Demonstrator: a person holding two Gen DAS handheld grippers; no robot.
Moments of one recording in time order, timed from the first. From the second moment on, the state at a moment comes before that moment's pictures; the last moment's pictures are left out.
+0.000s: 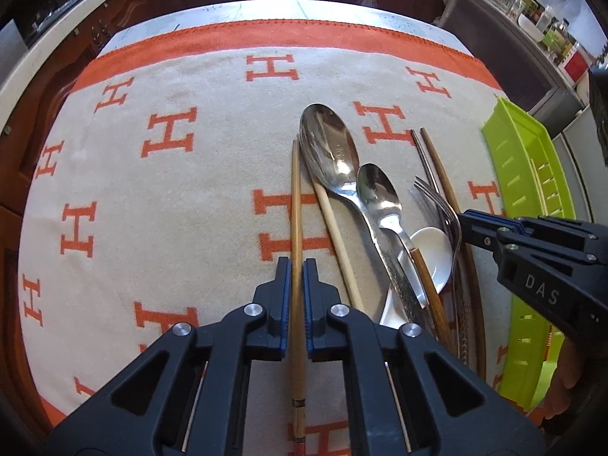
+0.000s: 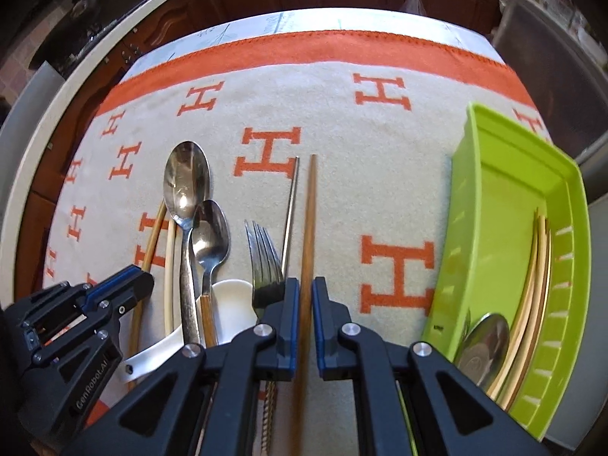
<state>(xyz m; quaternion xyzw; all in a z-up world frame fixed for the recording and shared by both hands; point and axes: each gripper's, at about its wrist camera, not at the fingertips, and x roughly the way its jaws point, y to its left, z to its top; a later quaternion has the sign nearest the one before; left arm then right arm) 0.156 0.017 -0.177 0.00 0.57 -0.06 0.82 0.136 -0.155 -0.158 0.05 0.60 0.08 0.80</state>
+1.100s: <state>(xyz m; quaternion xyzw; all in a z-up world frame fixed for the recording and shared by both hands) 0.099 -0.144 -0.050 0.01 0.52 -0.23 0.83 0.047 -0.301 -0.083 0.18 0.50 0.02 0.84</state>
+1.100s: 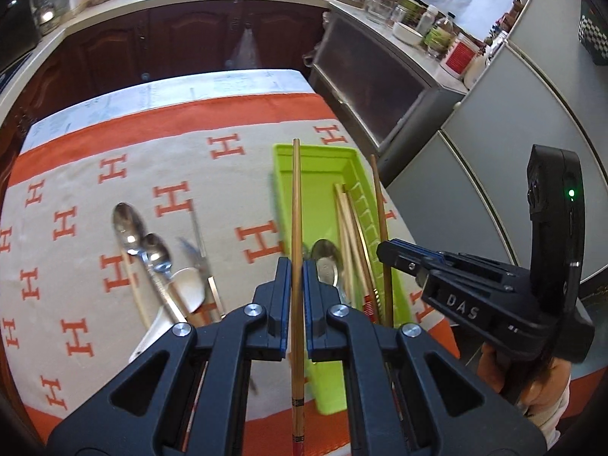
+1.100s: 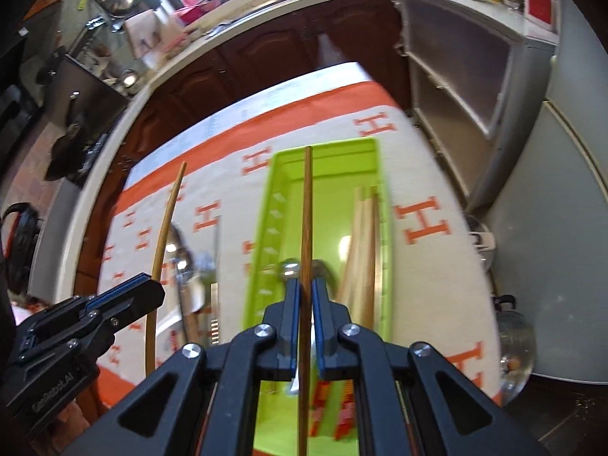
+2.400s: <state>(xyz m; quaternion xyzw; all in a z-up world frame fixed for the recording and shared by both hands) 0.102 -0.116 -0.096 0.04 0.55 -0.16 0.82 0.040 -0.294 -0.102 0.20 0.53 0.03 0.83</state>
